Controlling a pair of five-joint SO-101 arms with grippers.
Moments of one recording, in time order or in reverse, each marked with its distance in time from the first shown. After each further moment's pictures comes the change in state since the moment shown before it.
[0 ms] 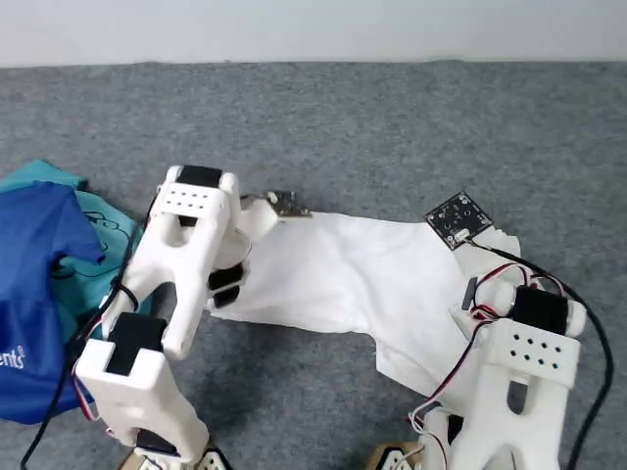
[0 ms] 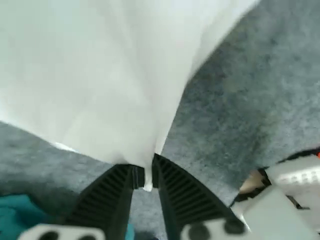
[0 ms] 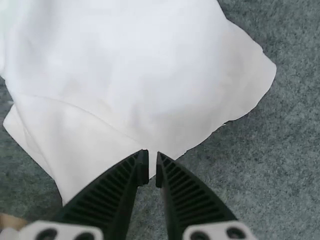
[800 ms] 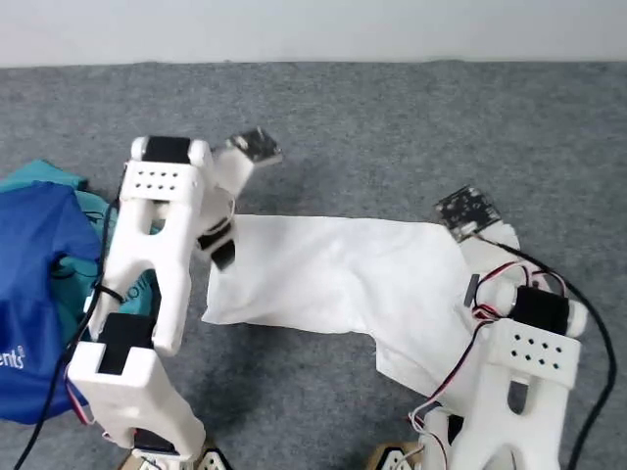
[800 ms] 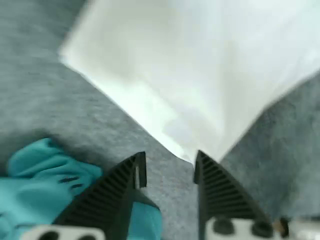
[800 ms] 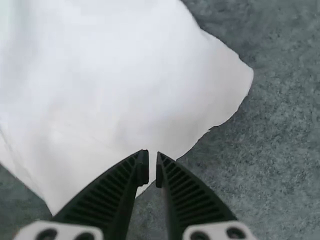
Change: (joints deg) left arm -4.5 -0.3 -20.3 0.0 12.7; right arm 0.4 0.6 -0.2 -4.5 -5.9
